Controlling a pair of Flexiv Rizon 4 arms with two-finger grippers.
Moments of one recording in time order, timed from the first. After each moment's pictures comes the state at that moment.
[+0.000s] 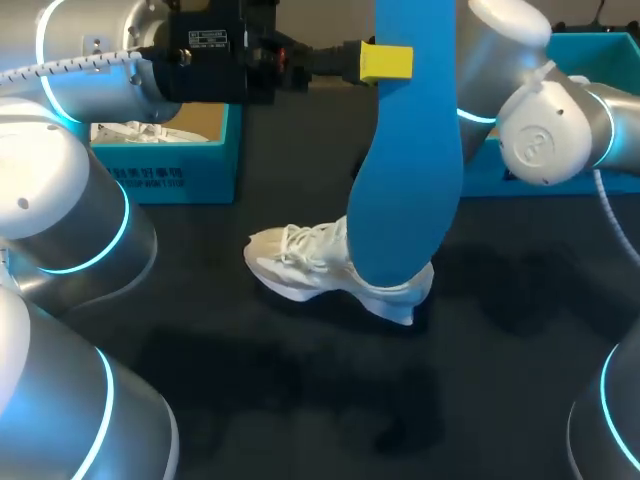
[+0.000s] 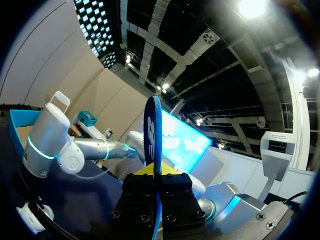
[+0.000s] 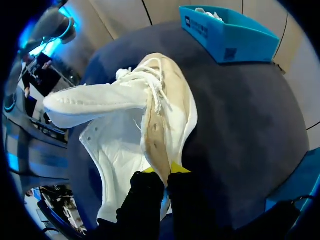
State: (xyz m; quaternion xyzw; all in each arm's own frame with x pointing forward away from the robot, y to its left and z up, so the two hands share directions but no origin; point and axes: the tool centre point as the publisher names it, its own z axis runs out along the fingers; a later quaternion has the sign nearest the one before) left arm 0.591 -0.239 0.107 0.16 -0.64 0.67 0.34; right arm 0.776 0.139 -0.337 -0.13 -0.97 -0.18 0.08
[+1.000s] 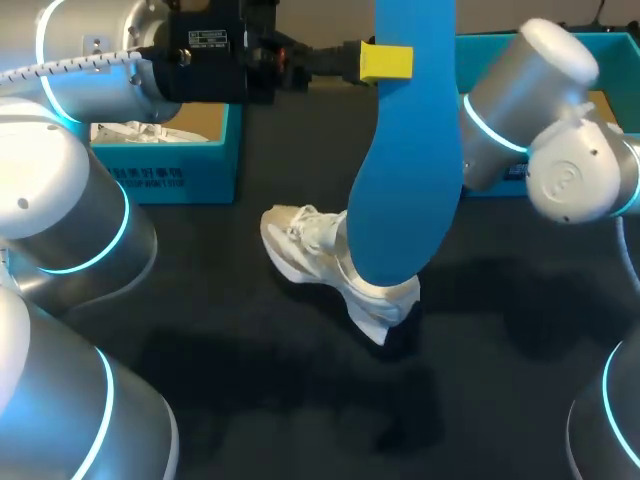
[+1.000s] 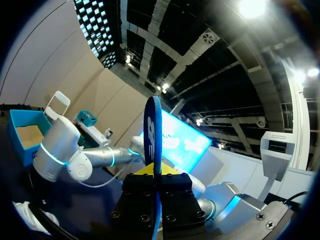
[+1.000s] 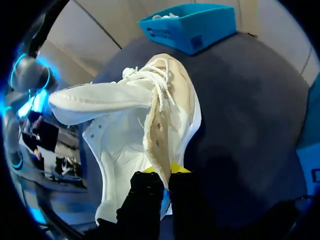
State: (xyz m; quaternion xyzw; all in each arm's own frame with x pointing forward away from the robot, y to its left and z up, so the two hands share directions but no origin) left arm 0.591 -0.239 0.107 0.16 -0.64 0.67 0.34; right arm 0.754 0.138 -0.337 -0.34 -0.90 -0.23 0.13
